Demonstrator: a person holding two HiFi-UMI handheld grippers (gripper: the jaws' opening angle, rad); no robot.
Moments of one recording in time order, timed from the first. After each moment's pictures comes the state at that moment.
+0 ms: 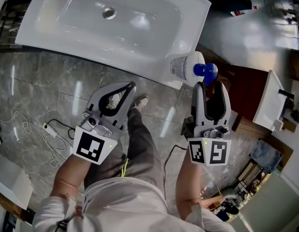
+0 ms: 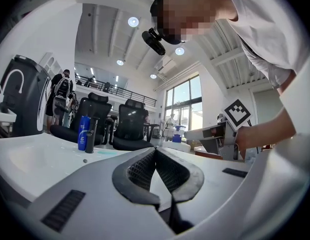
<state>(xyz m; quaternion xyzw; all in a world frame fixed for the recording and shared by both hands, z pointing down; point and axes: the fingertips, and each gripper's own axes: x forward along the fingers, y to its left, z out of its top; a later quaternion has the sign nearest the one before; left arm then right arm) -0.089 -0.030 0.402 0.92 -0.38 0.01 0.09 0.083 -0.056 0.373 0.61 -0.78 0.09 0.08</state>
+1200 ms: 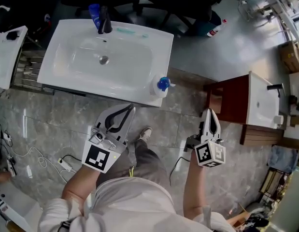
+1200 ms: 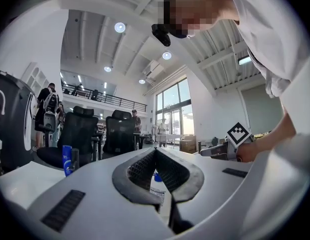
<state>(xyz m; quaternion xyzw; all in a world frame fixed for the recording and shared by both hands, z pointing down) -0.030 0.002 0.251 0.94 -0.34 -0.01 0.04 0.241 0.033 0.308 0.73 -0.66 0.17 -0.02</state>
